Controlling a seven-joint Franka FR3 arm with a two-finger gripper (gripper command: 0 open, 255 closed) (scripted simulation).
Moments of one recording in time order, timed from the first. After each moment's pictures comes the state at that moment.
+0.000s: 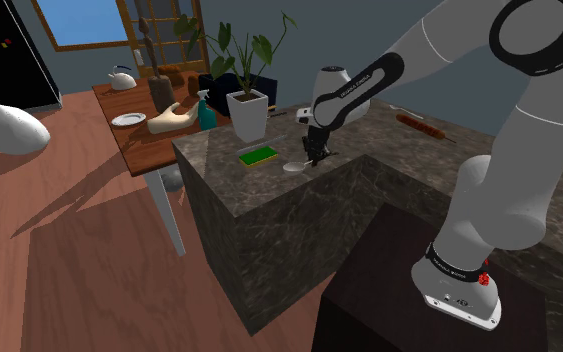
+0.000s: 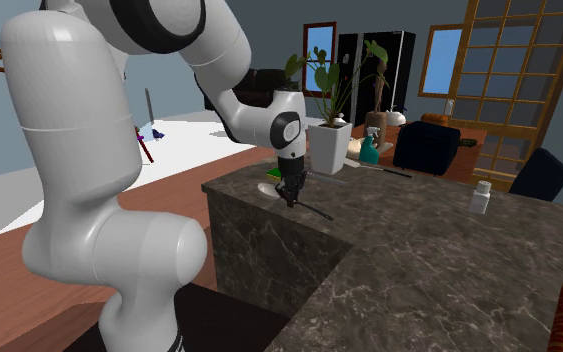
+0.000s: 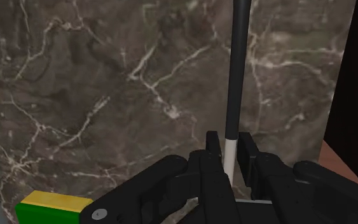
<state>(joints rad) 0.32 -0.04 -0.49 -2.40 0.00 2.49 -1.48</state>
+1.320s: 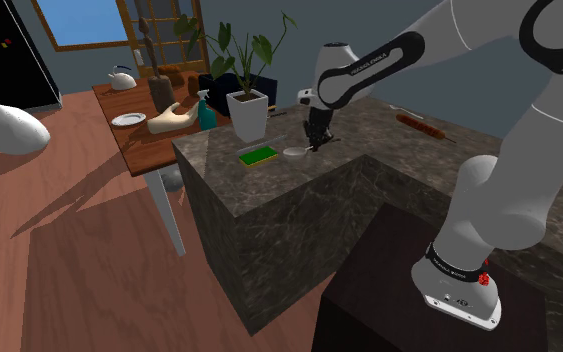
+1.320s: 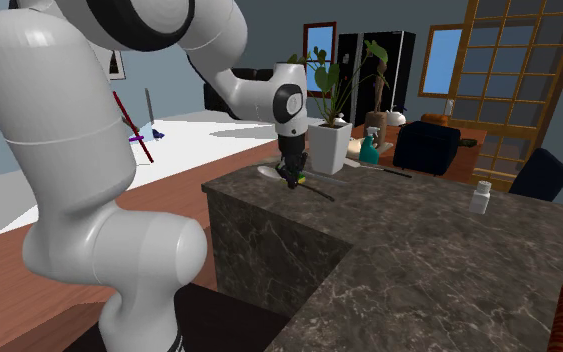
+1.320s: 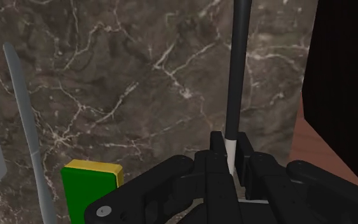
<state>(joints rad) 0.31 -0.15 -0.47 -2.34 -0.07 2.32 -1.43</state>
